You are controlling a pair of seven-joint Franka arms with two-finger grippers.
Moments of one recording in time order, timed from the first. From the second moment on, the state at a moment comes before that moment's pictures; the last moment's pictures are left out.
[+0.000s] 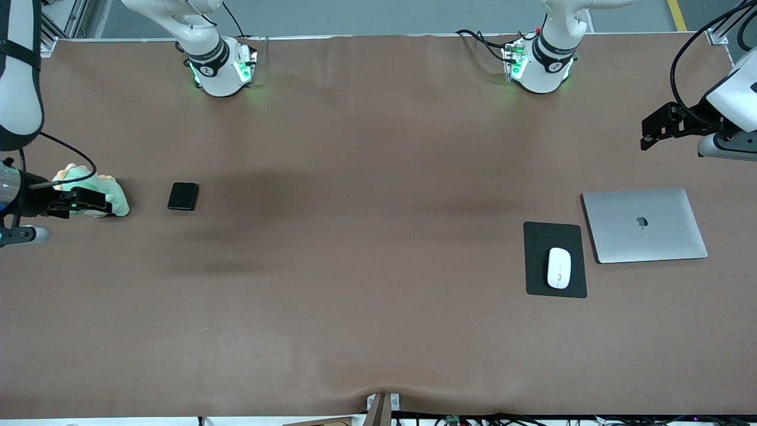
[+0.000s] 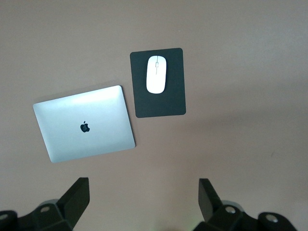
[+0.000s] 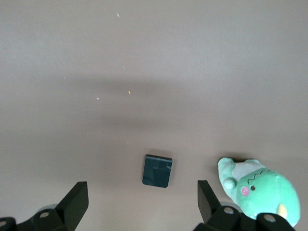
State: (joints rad) left arm -0.04 -0.02 -0.05 -1.56 0.02 1.52 0.09; right arm -0.03 0.23 -0.11 -1.55 0.08 1.67 -0.26
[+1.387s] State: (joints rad) left arm -0.04 -0.02 -0.05 -1.56 0.02 1.52 0.09; right arm 0.02 0.01 -0.09 -1.39 0.06 1.29 -0.23
